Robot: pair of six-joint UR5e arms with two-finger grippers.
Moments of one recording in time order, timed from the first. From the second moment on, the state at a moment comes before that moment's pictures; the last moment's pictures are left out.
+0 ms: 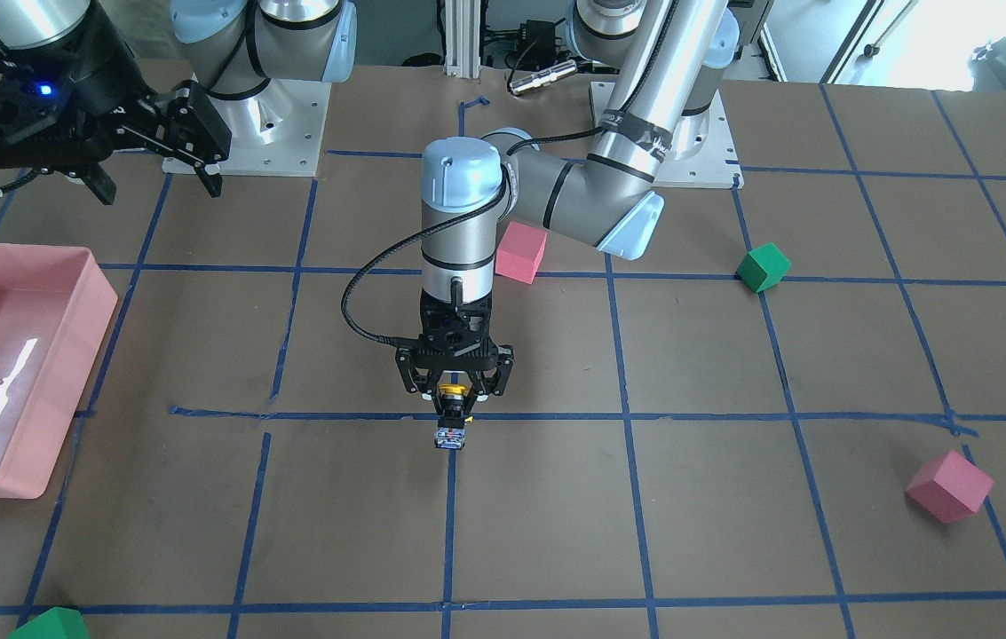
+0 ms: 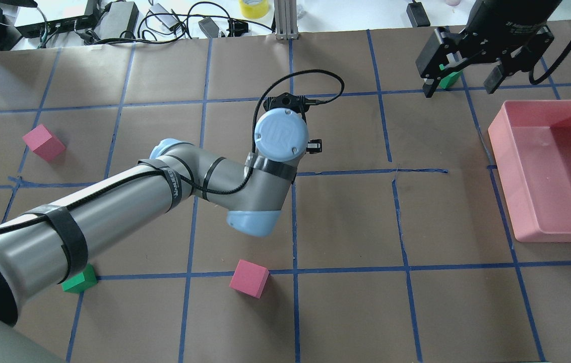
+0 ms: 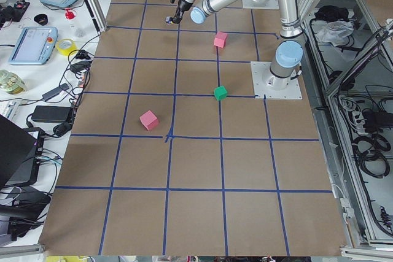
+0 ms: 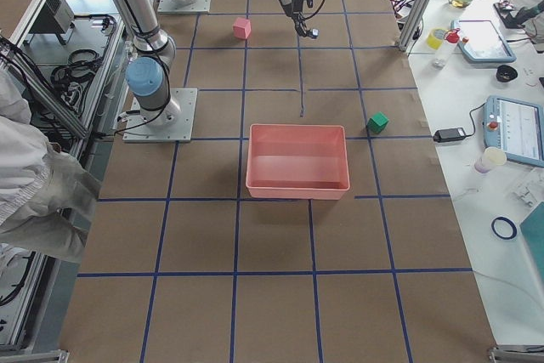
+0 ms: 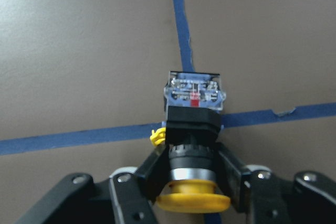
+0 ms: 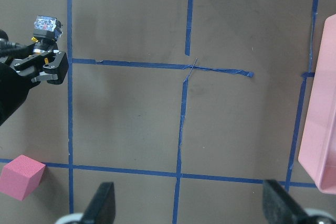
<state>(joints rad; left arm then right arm) -2.01 -2.02 -1.78 -0.56 1.70 -0.44 1.52 -1.56 1.43 -1.42 -1.51 -0.12</state>
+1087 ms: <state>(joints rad) -1.81 -2.07 -1.57 -1.10 1.06 -1.12 1.52 -1.56 1.43 -1.42 -1.51 -0.12</state>
